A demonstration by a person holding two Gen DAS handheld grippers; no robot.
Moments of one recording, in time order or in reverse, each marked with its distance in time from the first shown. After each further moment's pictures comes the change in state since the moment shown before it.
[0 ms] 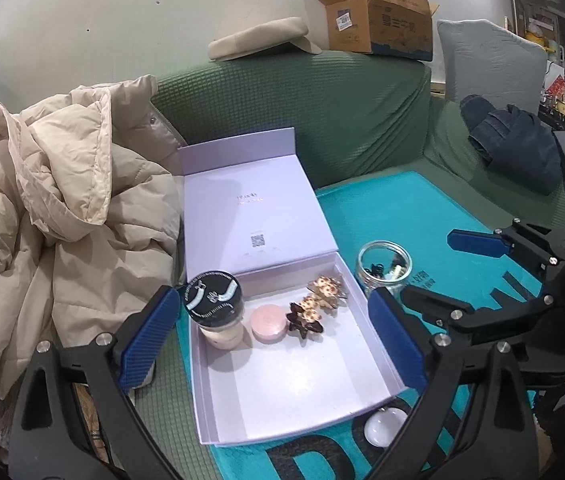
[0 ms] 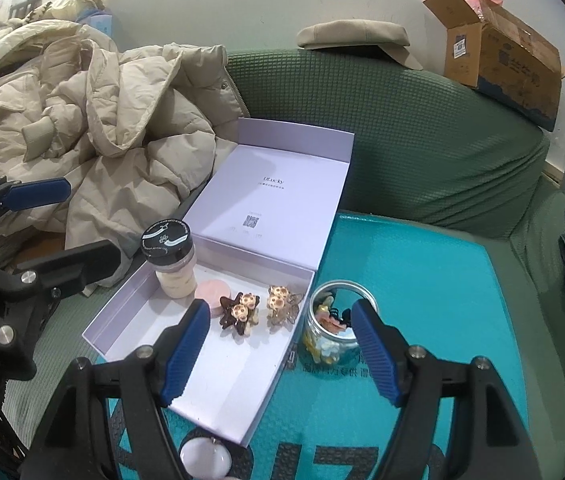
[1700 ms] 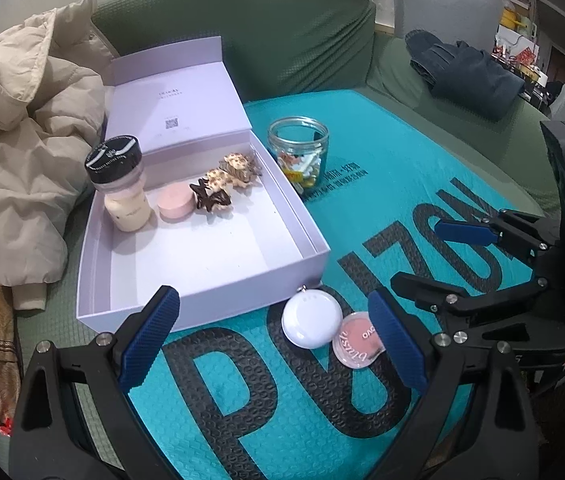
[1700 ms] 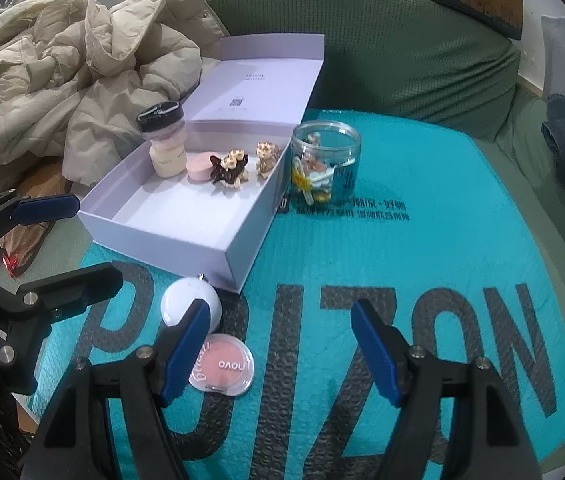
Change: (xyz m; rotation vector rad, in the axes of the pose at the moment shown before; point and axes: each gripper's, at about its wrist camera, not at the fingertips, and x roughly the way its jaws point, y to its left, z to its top) left arm 0.007 -0.066 -0.121 0.021 0.162 -0.174; right arm -0.016 -0.009 -0.140 0.093 0.166 -0.003
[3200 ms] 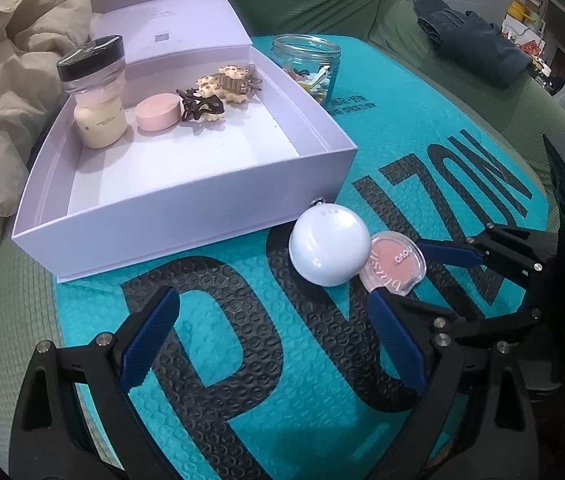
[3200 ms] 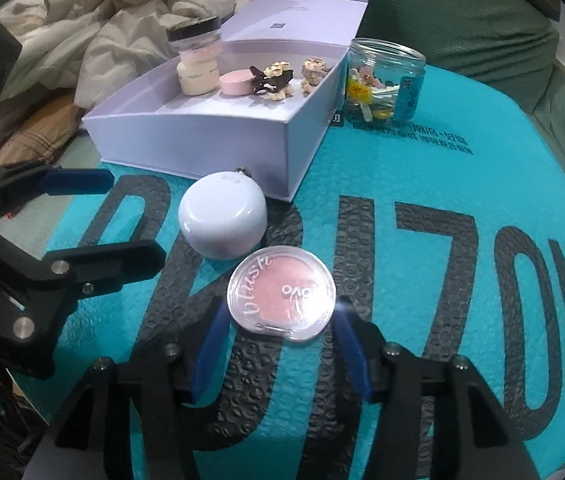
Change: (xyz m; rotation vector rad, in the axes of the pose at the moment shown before) left arm 0.051 0.020 -0.048 -0.047 0.143 -0.075; right arm 0.051 0.033 -0.052 -0.049 0.125 0.069
